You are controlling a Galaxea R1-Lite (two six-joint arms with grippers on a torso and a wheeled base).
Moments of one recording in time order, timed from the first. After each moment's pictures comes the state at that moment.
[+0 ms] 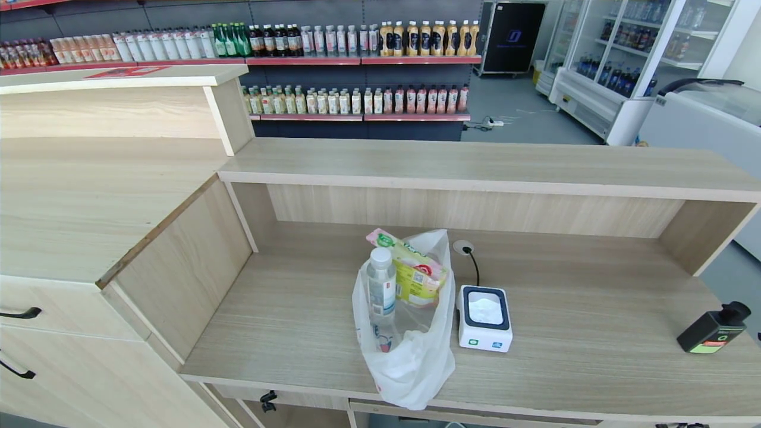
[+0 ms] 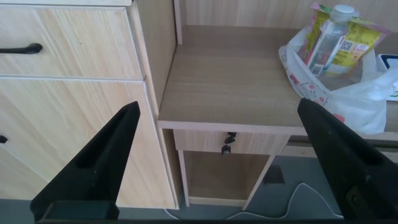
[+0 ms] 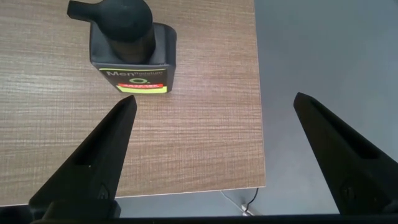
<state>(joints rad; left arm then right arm) -0.01 0.00 0.00 0.00 -0.04 0.00 -1.00 2.12 -0.93 -0.50 0.62 -0.72</state>
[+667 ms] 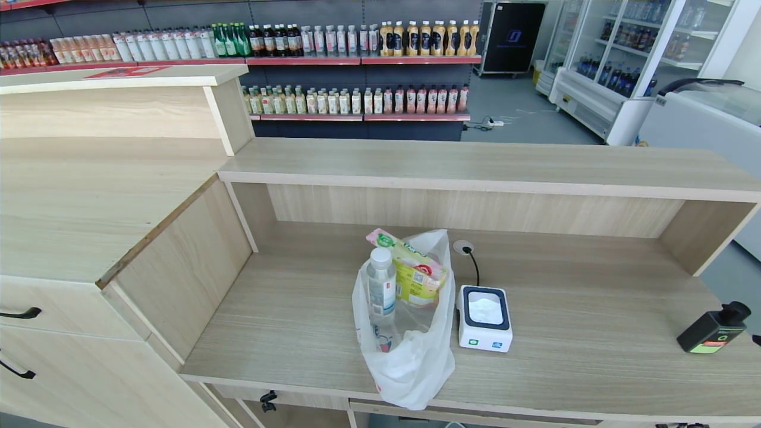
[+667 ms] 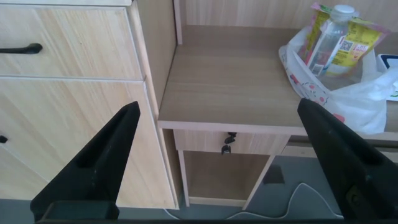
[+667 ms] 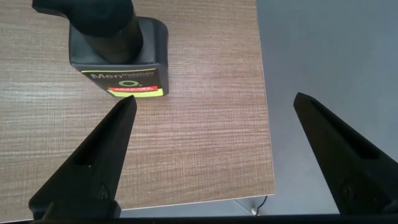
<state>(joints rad) -0.01 0.00 0.00 0.00 -0.04 0.00 -1.00 2.19 -0.93 -0.59 0.63 -0.65</state>
